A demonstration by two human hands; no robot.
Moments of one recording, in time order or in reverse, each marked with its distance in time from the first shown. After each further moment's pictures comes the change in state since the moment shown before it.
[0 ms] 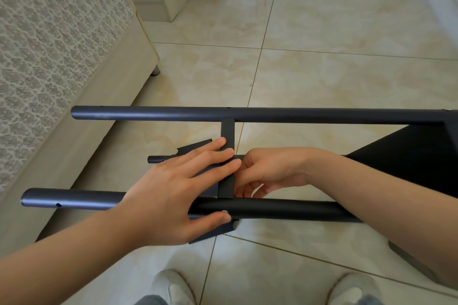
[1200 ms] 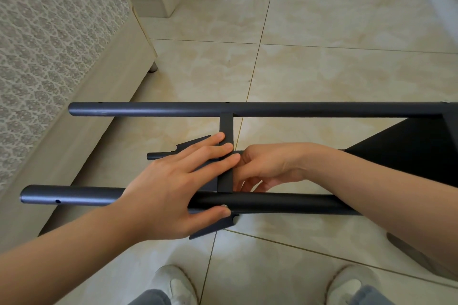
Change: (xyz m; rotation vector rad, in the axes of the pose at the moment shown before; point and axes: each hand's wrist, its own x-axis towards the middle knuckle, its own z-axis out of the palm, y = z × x) left_hand 0.000 0.000 -0.001 -0.013 0.008 0.004; right_hand 0.003 0.002 0.002 0.005 0.026 0.019
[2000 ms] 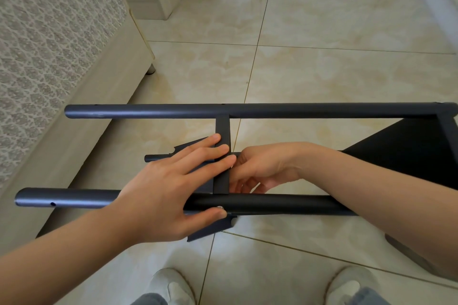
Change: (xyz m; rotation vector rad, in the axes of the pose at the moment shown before) left_hand 0.000 -0.001 -0.001 0.001 0.004 0.003; right_hand 0.003 -0.001 -0.003 -0.004 -0.021 0.042
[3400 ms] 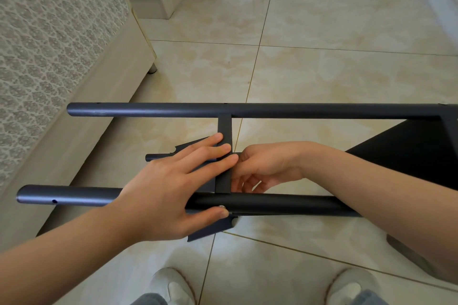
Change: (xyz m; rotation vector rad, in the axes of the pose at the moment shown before) left_hand 0.002 -0.001 0.000 0.001 0.004 -0.002; right_hand 0.000 0.000 -0.002 0.018 -0.018 -0.029
